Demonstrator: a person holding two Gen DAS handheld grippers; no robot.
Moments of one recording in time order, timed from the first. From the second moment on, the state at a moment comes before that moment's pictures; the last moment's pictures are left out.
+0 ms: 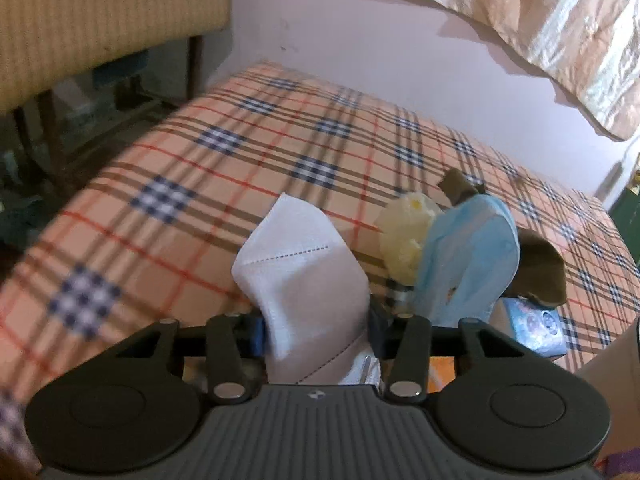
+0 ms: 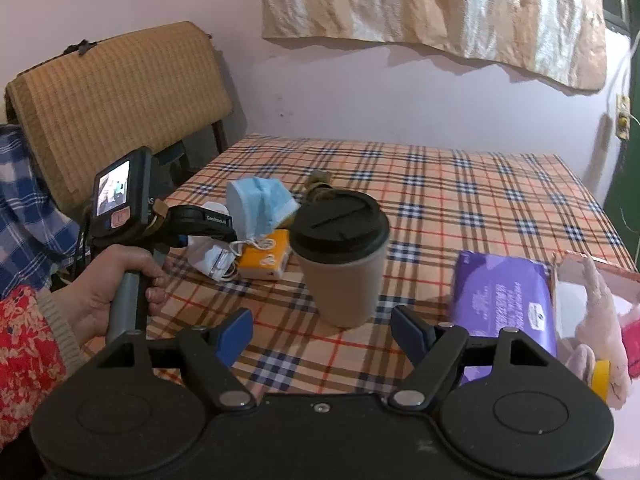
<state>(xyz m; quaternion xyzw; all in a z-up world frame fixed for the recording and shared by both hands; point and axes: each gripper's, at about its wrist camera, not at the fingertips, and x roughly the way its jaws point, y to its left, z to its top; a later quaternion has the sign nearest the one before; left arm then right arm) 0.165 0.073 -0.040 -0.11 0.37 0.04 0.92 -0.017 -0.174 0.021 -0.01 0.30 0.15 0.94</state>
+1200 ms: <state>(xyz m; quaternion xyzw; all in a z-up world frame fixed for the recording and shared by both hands) 0.072 0.135 -0.027 -0.15 0.35 0.05 0.92 0.190 -0.025 -0.043 0.01 0.34 0.10 0.94</state>
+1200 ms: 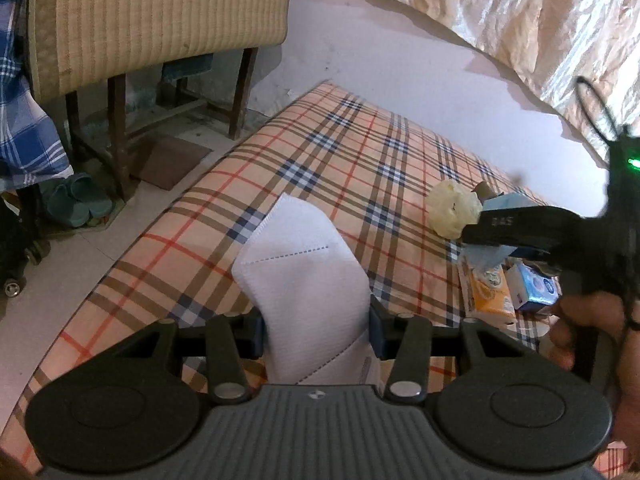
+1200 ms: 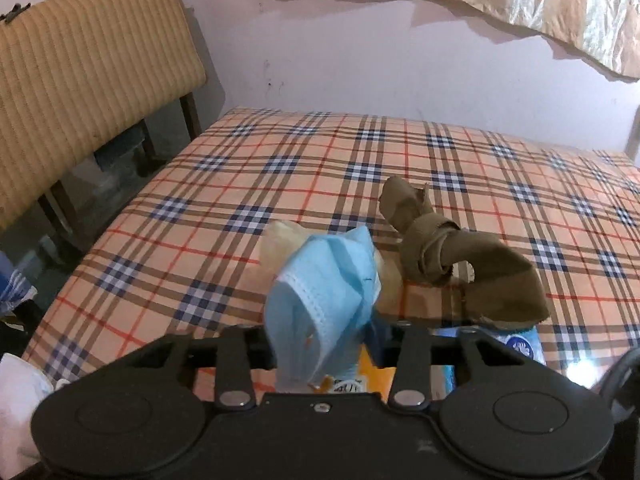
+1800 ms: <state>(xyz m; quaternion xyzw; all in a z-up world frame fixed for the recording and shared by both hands) 0.045 0.111 0.007 -0.11 0.33 0.06 0.94 0.054 -0.043 -0.001 -0.06 0.30 0.17 0.94</state>
